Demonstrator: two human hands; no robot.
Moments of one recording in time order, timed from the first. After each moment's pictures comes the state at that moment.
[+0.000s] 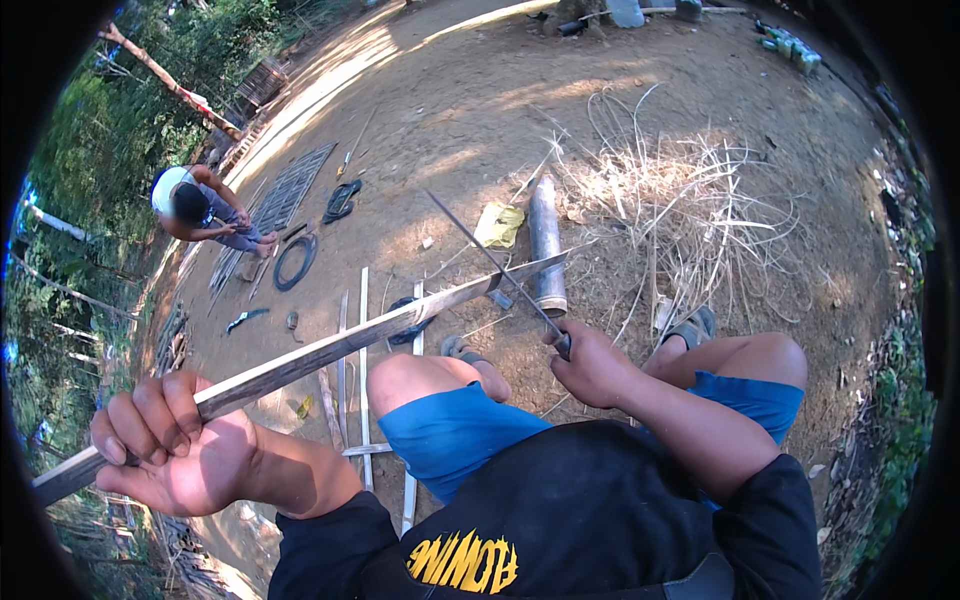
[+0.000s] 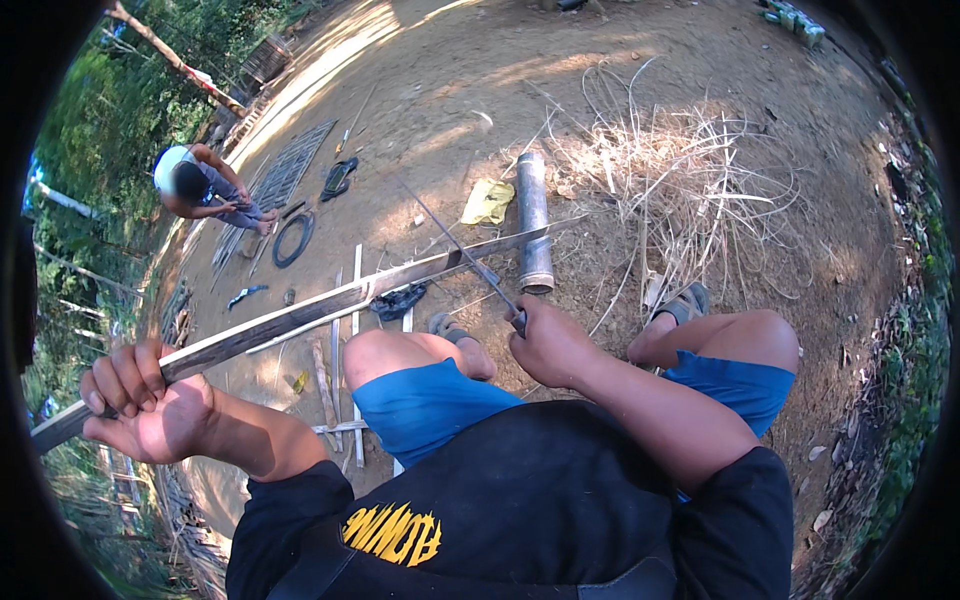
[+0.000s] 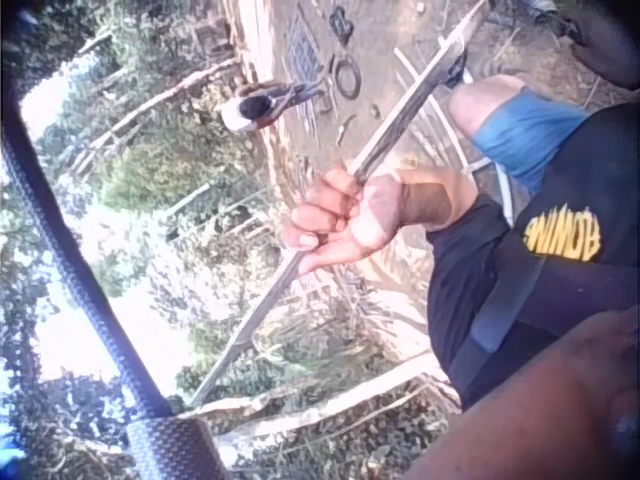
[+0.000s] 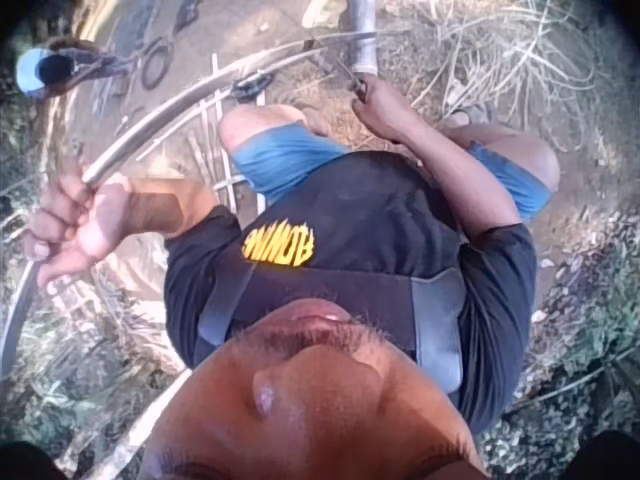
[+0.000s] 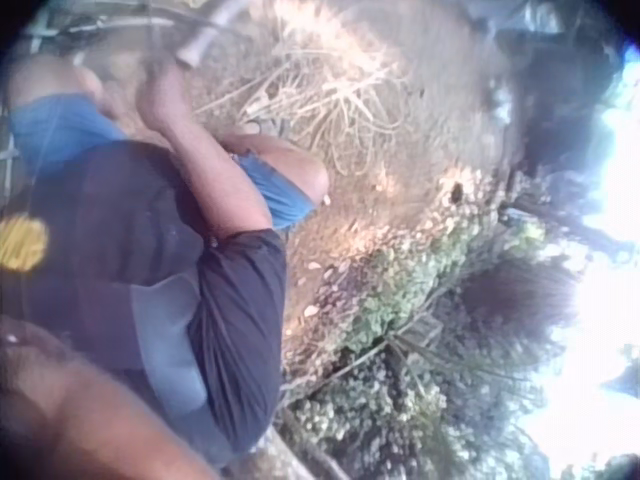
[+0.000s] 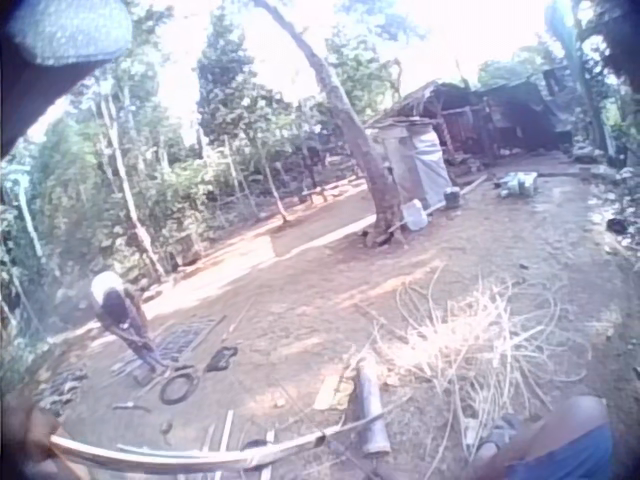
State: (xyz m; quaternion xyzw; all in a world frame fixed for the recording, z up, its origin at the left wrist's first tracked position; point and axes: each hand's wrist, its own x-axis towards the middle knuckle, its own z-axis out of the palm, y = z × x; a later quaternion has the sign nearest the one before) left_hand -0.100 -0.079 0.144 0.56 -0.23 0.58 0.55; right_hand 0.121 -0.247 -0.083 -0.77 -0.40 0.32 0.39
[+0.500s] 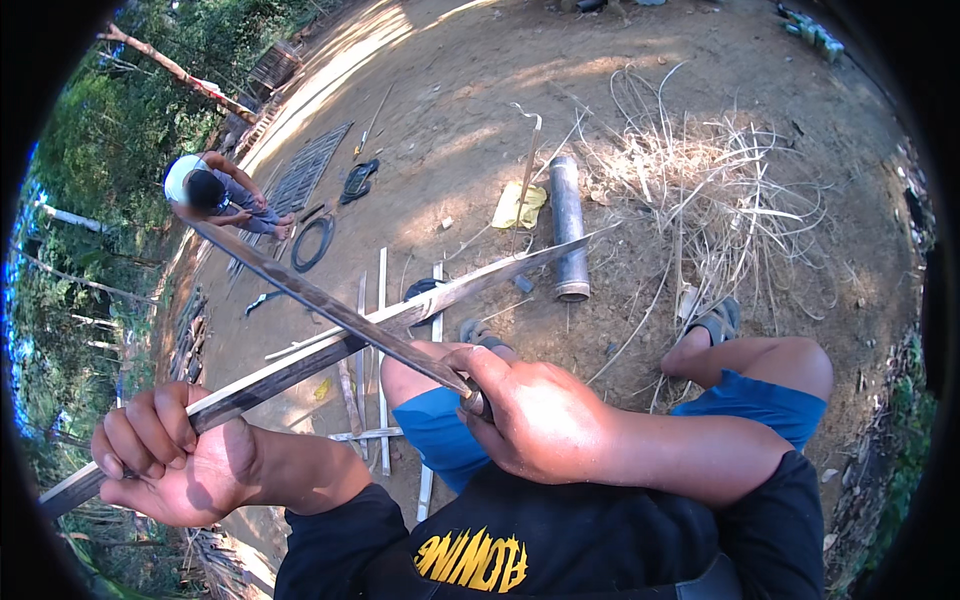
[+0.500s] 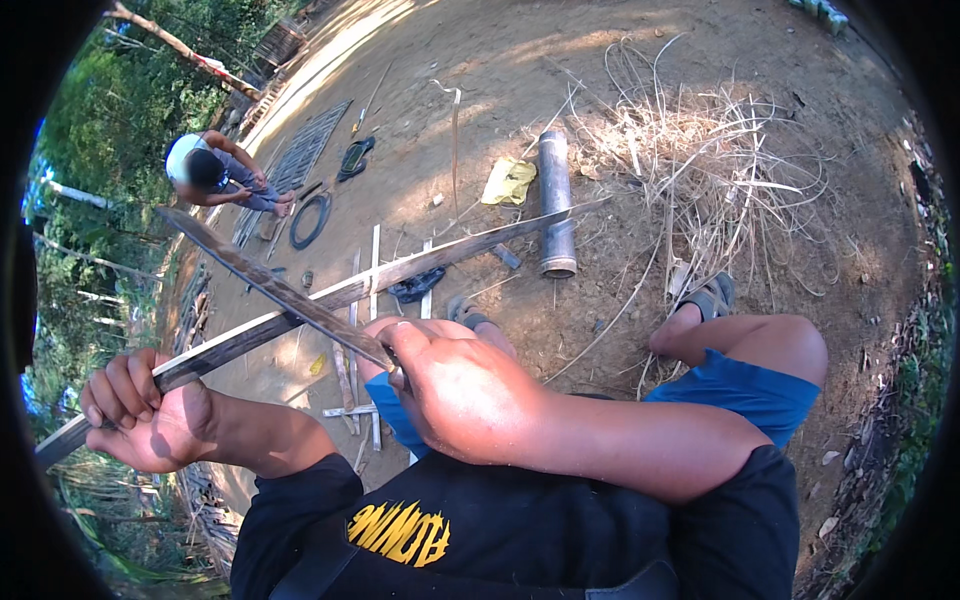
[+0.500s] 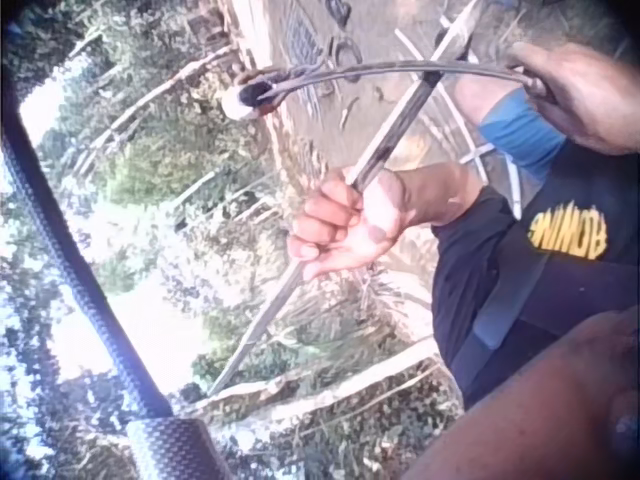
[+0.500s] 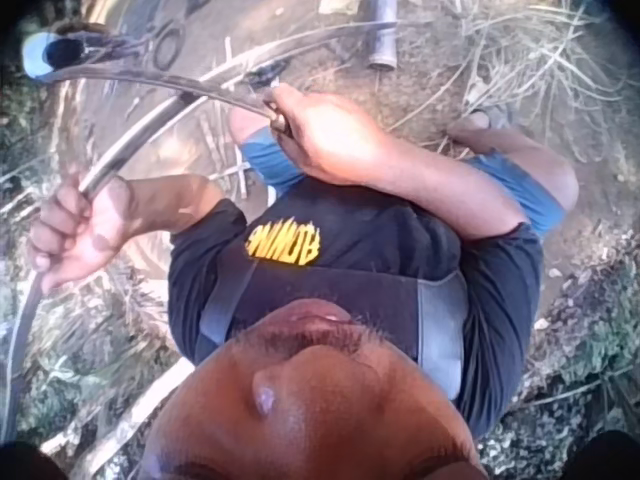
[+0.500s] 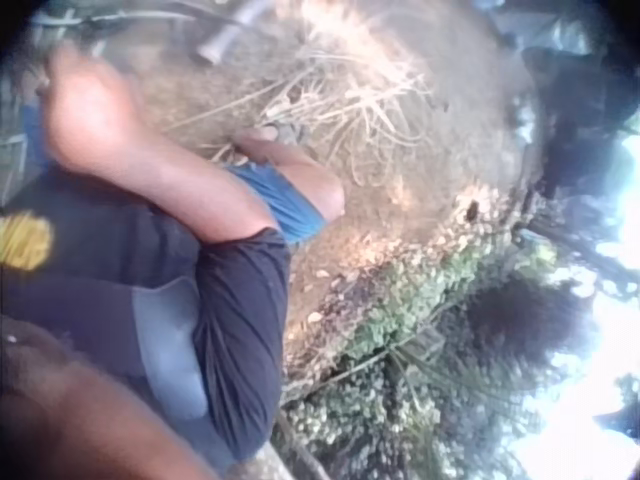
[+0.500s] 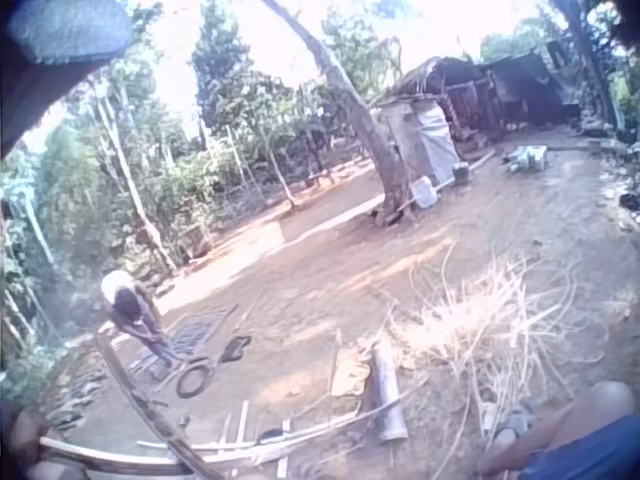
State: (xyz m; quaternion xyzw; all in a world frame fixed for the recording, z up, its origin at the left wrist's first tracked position) left_hand -0.099 -0.073 0.150 0.56 -0.22 0.57 0.56; right_hand 0.082 -0.229 0.017 -0.60 -0.58 0.34 0.44
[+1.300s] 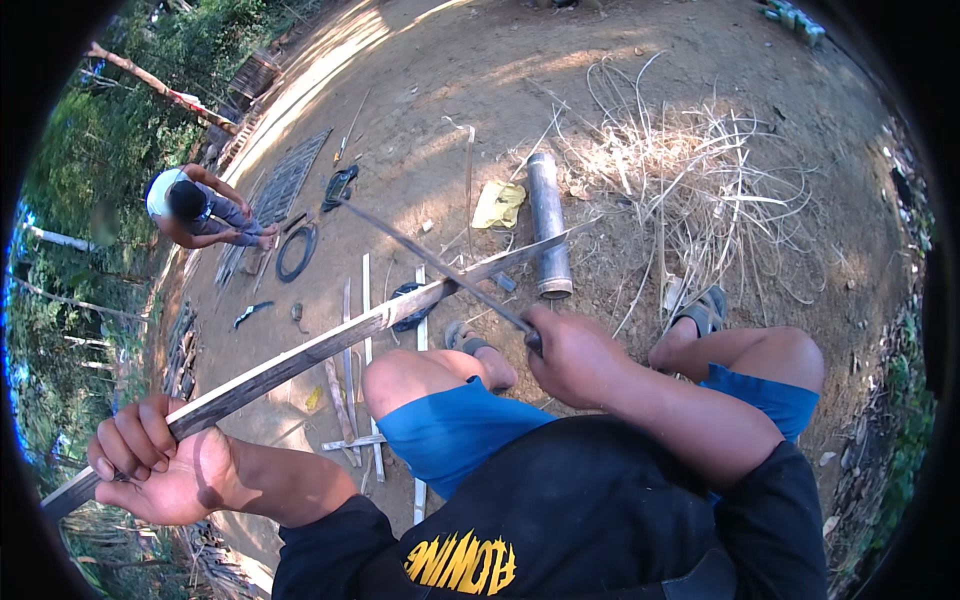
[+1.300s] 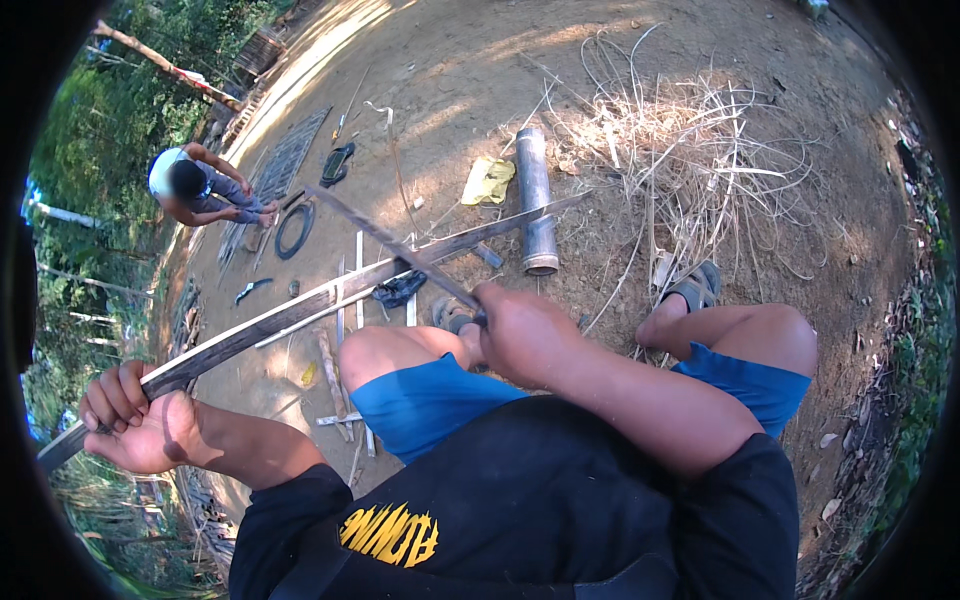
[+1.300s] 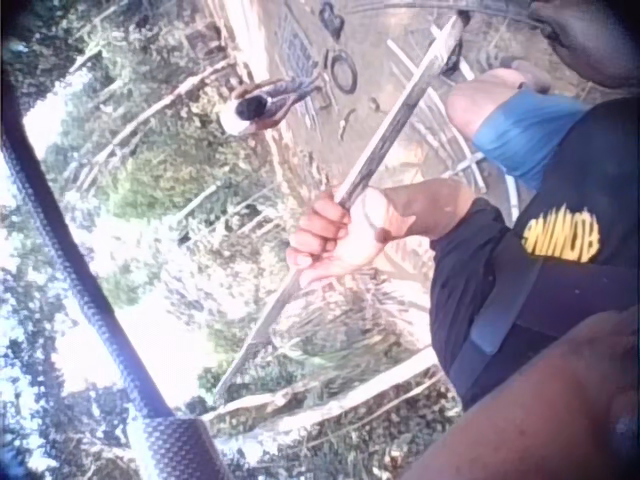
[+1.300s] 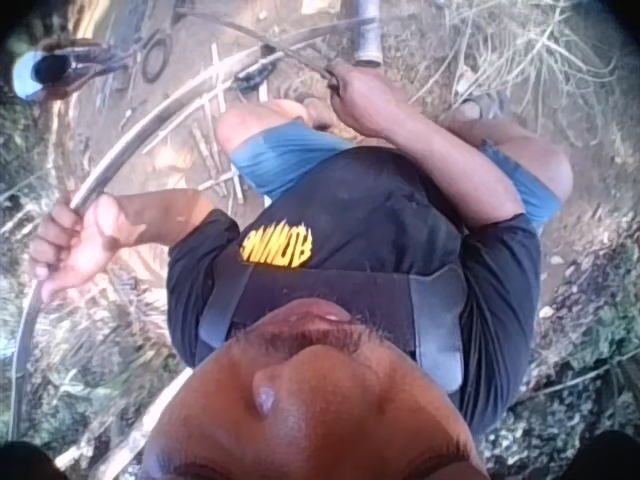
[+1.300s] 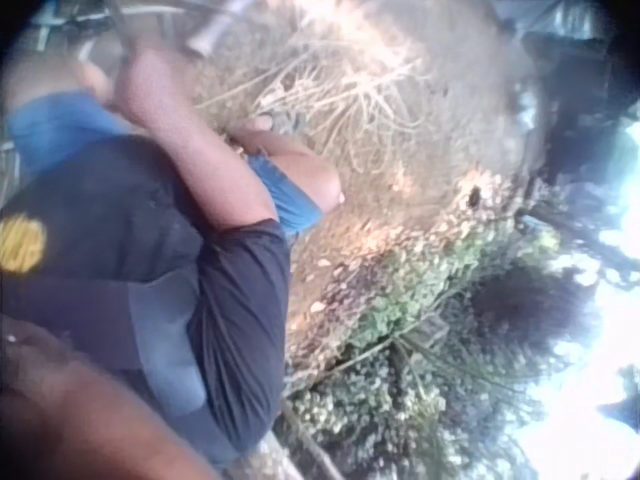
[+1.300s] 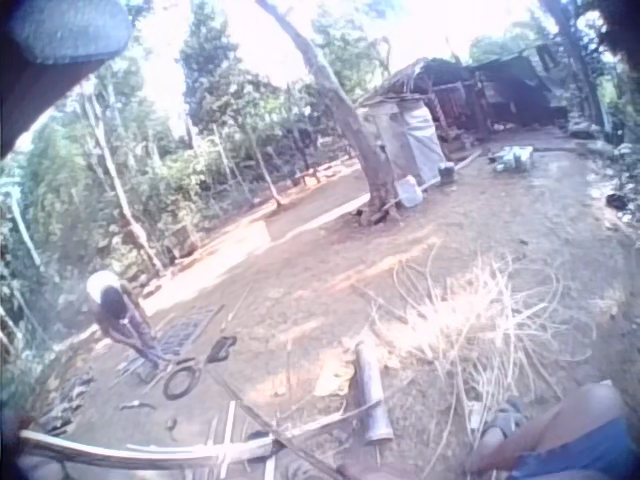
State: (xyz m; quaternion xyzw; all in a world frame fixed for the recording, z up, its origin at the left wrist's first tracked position) left_hand -0.108 -0.062 0.150 0.54 -0.19 0.60 0.55; right_hand 0.129 -0.228 -0.069 -0.75 -0.48 0.27 0.37
